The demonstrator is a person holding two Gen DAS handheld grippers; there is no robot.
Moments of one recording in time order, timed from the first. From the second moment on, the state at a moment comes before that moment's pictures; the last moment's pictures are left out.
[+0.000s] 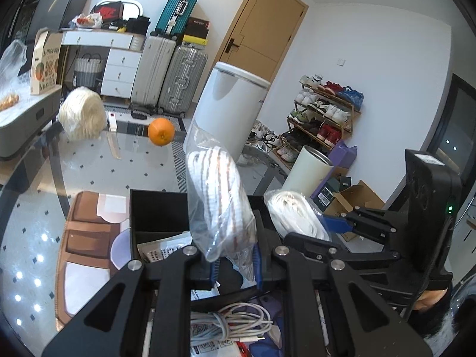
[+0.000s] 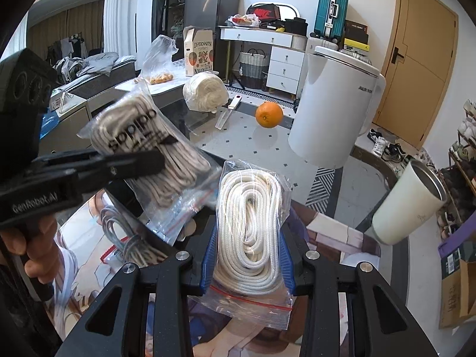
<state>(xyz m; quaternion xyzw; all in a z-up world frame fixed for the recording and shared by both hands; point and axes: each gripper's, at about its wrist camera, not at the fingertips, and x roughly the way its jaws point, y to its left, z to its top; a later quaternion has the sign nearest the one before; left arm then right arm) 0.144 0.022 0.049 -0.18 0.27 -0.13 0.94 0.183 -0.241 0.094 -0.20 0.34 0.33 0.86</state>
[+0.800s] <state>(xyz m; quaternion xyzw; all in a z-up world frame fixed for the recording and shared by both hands) 0.136 0.018 0.036 -0.10 0.32 -0.08 0.94 0.193 -0.222 0.080 -0.19 0.33 0.35 0.85</state>
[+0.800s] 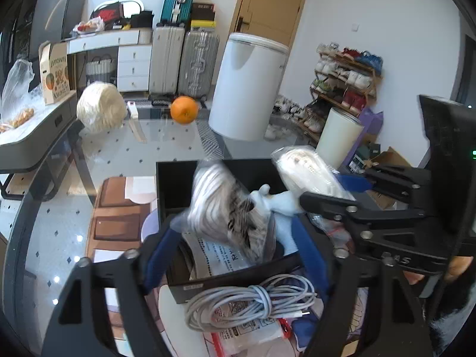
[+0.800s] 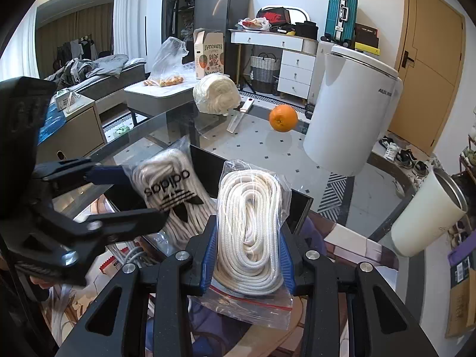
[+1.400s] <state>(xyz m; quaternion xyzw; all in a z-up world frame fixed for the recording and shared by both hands) 0.129 0.048 0.029 -0.08 0.31 0.03 0.95 0.200 -0.189 0.056 -0.23 0.32 0.39 0.83</state>
